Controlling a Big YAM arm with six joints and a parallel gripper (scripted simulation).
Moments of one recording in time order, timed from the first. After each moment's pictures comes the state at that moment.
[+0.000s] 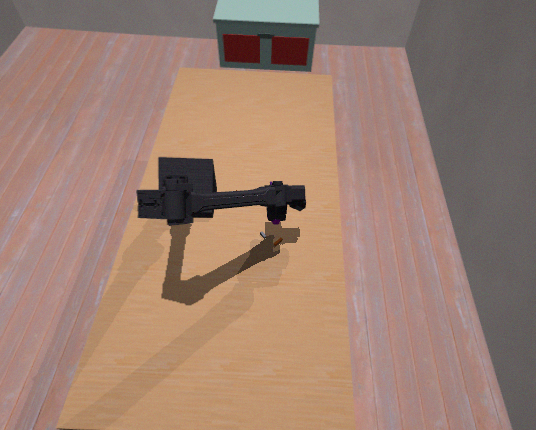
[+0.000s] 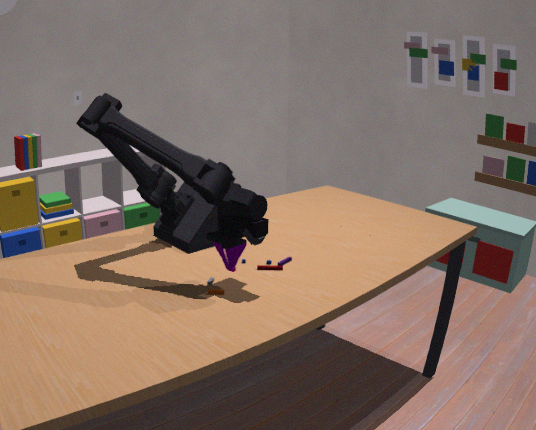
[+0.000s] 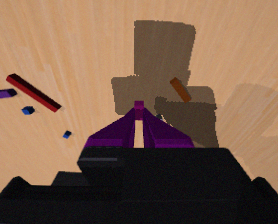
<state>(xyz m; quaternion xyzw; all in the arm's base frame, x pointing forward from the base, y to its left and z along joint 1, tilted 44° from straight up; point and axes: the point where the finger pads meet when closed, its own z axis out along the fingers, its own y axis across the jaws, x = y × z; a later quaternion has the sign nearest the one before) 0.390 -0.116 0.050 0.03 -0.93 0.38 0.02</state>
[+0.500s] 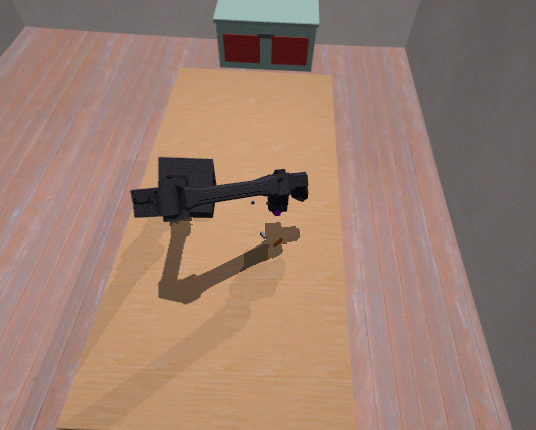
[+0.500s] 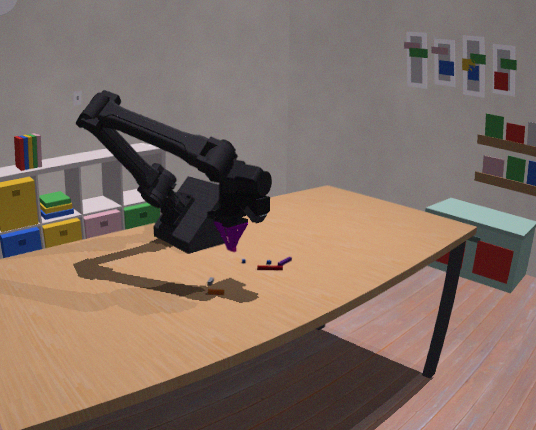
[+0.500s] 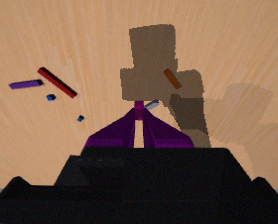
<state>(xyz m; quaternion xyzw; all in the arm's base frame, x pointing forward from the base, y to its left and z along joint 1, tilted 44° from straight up) 0.394 -0.077 0.088 0.02 -0.93 0.38 0.02</state>
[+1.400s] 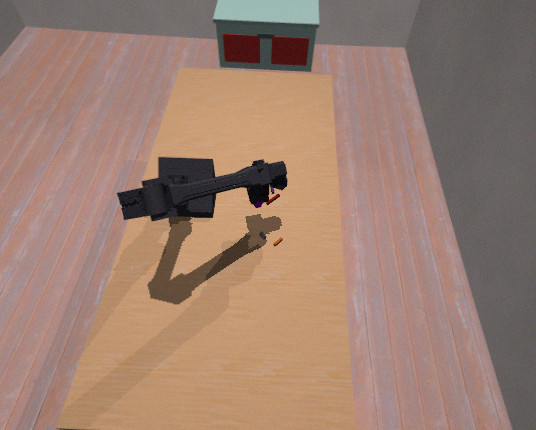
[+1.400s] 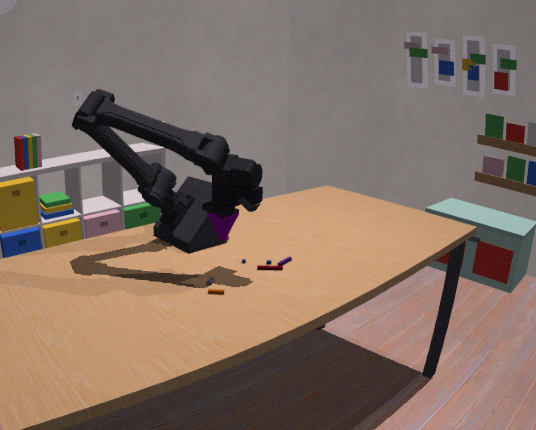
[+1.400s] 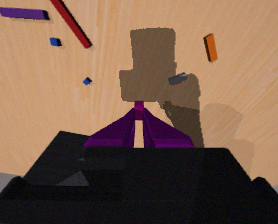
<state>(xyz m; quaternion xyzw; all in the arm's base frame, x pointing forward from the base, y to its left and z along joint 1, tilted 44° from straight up) 0.321 -0.050 0.063 0.11 -0.92 0.37 0.06</state>
